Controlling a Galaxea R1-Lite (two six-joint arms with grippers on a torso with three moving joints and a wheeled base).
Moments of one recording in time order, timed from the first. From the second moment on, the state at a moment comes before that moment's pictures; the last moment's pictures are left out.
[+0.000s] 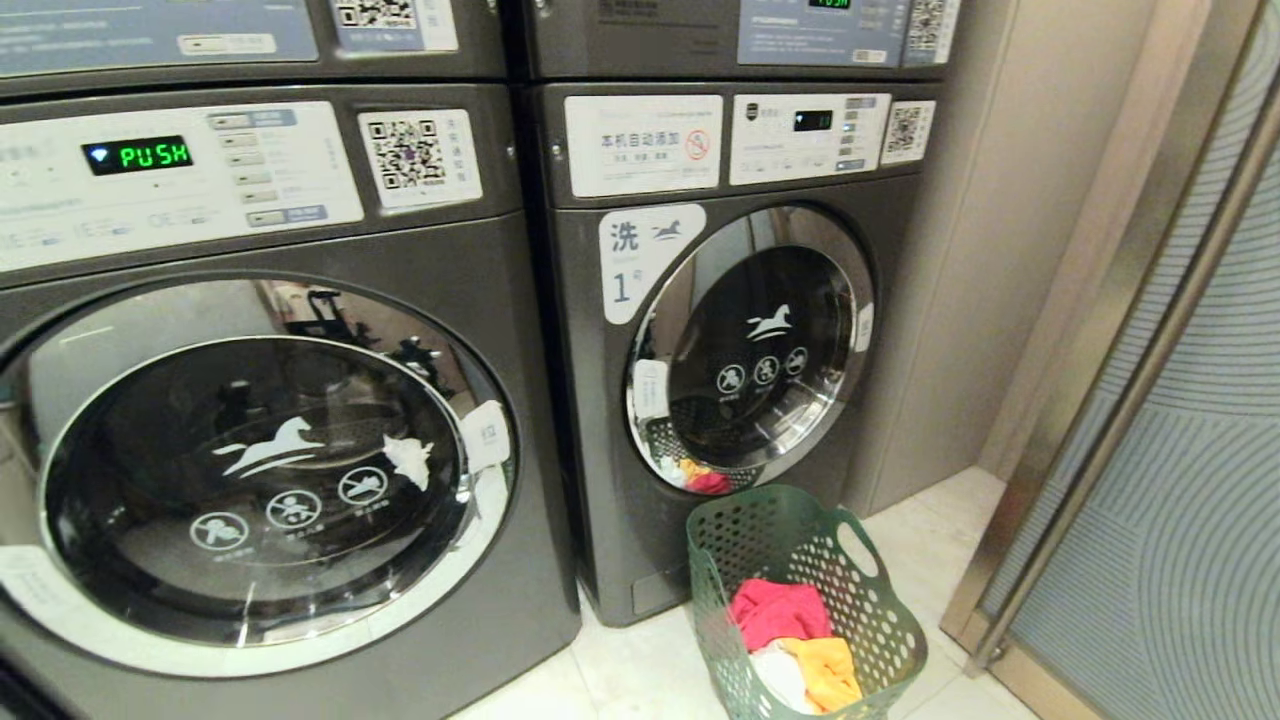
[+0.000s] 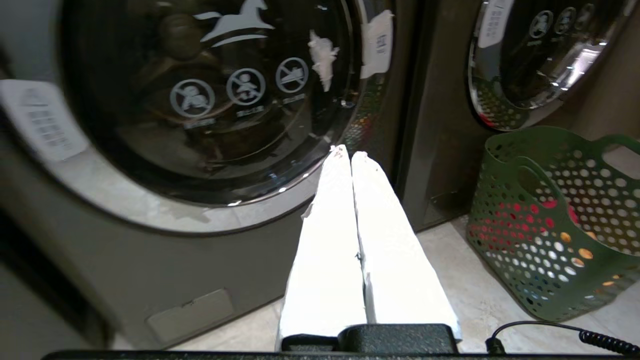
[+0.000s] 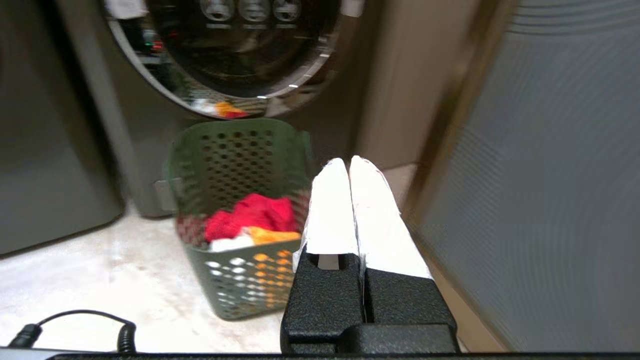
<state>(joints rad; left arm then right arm) 0.00 0.00 0.00 0.00 0.00 0.04 0.00 0.00 0.00 0.00 0.00 -0.10</state>
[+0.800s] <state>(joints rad) 0.00 0.00 0.00 0.00 0.00 0.03 0.00 0.00 0.00 0.00 0.00 -0.11</state>
